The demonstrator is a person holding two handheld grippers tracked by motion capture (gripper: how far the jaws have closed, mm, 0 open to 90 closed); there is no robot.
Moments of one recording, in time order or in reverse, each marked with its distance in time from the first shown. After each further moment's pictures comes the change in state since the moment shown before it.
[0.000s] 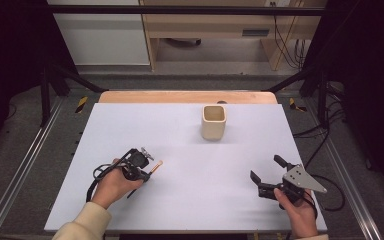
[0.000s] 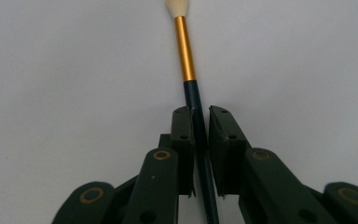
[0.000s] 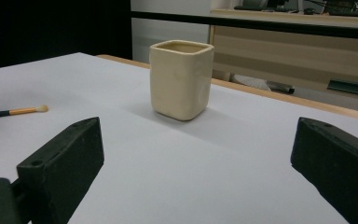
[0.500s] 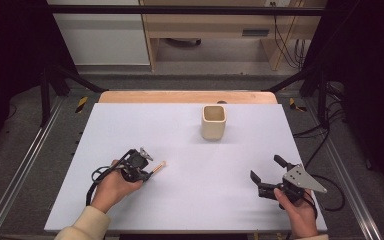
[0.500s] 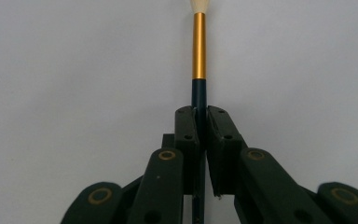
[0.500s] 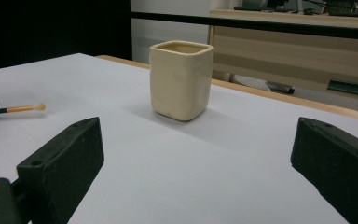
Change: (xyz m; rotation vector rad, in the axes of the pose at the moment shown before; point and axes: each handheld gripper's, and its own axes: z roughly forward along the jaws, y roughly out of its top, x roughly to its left) left arm -0.004 -0.004 -0.007 -0.070 0.012 -0.004; right arm 0.000 0.000 0.000 -0.004 0.000 0.000
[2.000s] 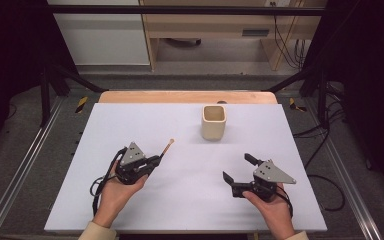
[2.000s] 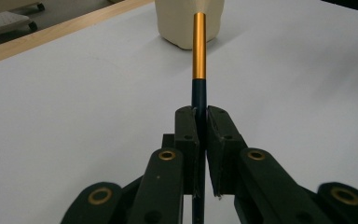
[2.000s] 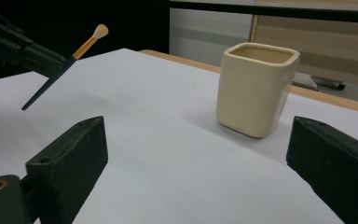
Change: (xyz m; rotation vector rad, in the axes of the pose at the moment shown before) left arm -0.019 -0.007 -0.030 -0.605 0.000 -0.023; right arm 0.056 0.023 0.039 0.055 0.140 0.001
